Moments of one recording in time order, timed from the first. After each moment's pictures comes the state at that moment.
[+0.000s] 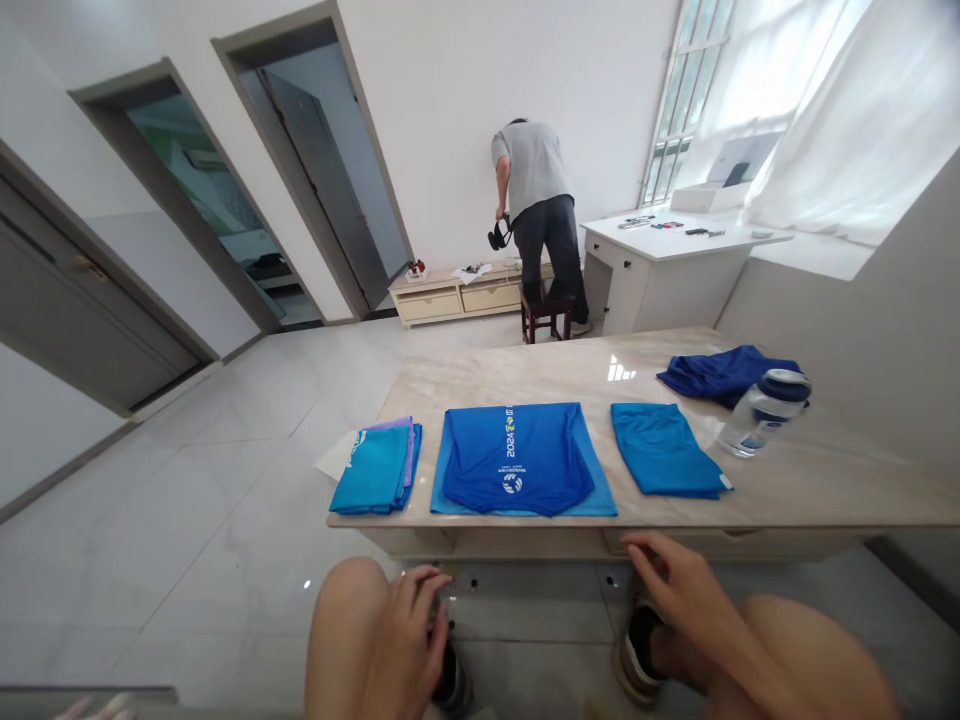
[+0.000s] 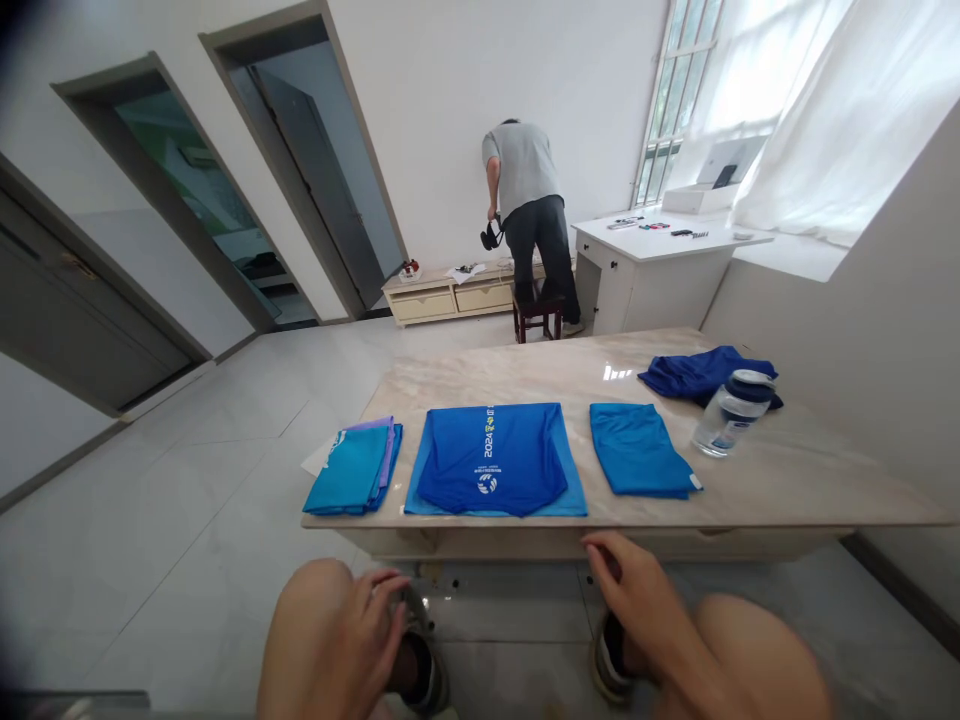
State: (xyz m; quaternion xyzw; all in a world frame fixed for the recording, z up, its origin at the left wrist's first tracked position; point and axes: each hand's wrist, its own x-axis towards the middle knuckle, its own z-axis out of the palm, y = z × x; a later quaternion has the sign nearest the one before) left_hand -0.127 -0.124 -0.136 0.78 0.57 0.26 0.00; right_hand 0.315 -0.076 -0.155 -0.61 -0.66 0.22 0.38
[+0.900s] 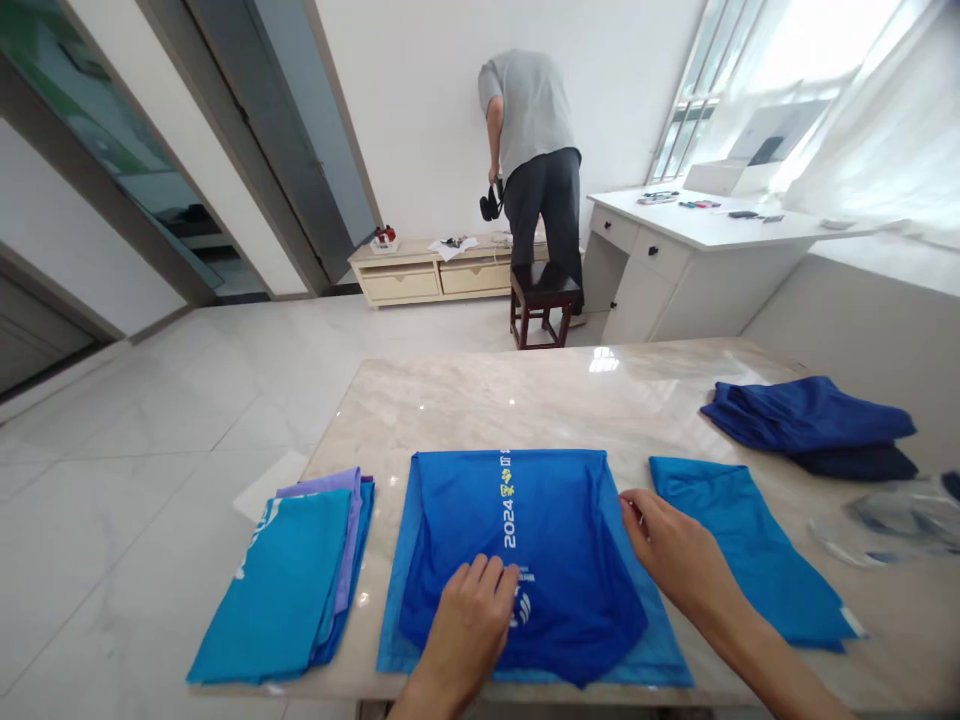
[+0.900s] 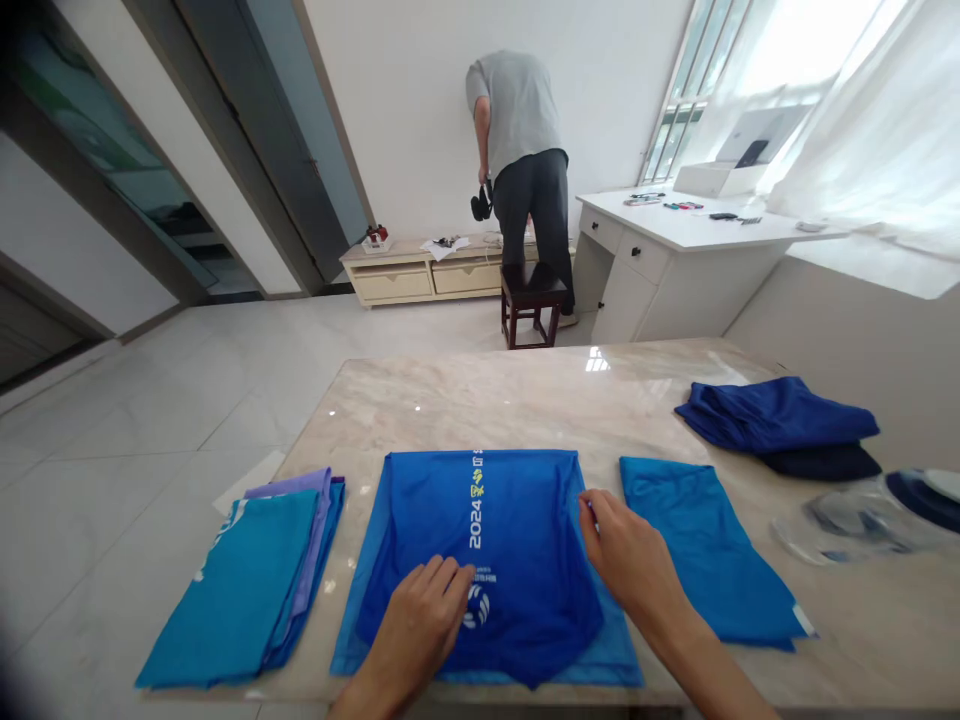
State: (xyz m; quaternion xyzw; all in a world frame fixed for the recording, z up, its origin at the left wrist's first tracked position) left_hand -0.025 0.121 -0.183 0.89 0.43 0.16 -0.03; right_hand 0.307 0.157 -0.159 -0.68 -0.70 0.03 0.23
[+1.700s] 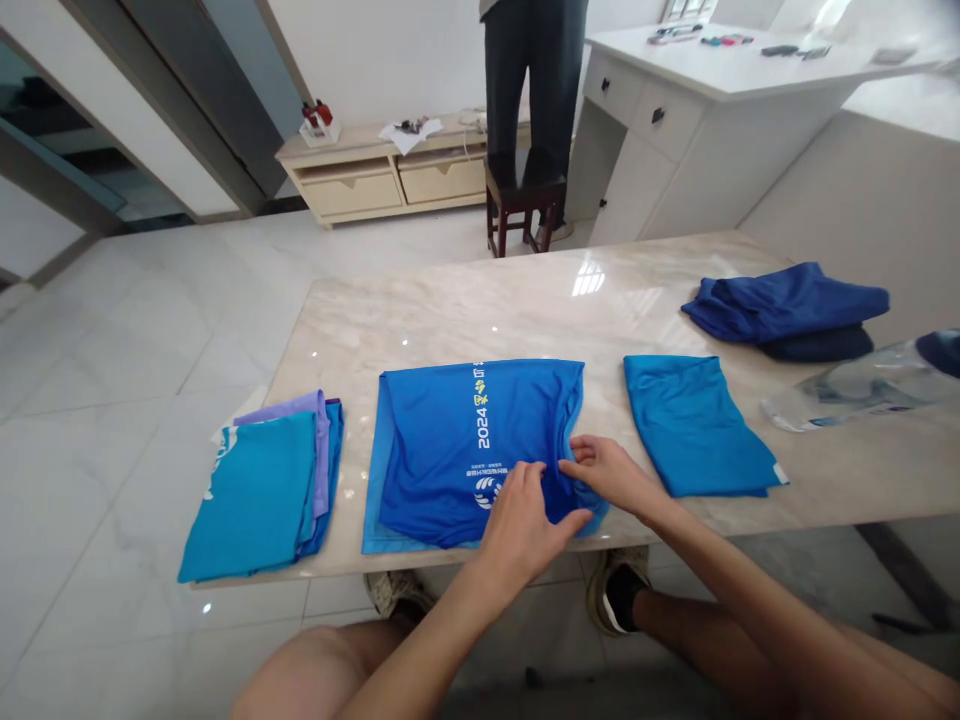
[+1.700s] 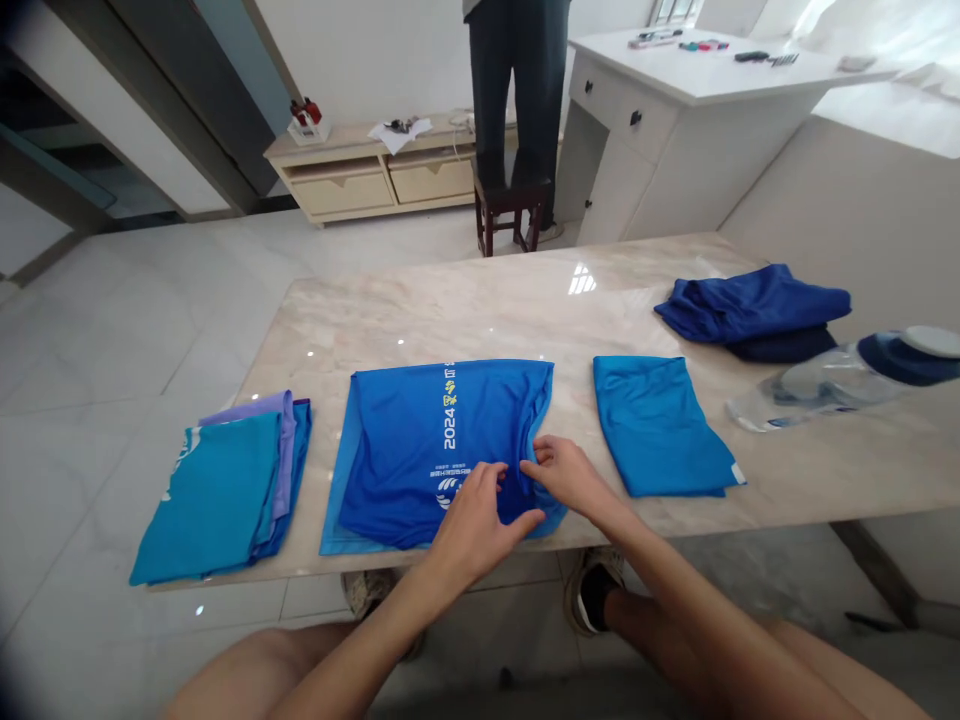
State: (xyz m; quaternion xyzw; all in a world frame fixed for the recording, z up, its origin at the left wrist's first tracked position) left_hand 0.079 0.099 -0.179 0.73 0.54 0.13 0.40; right_hand 0.290 0.131 -0.212 -0.70 -0.49 0.47 0.23
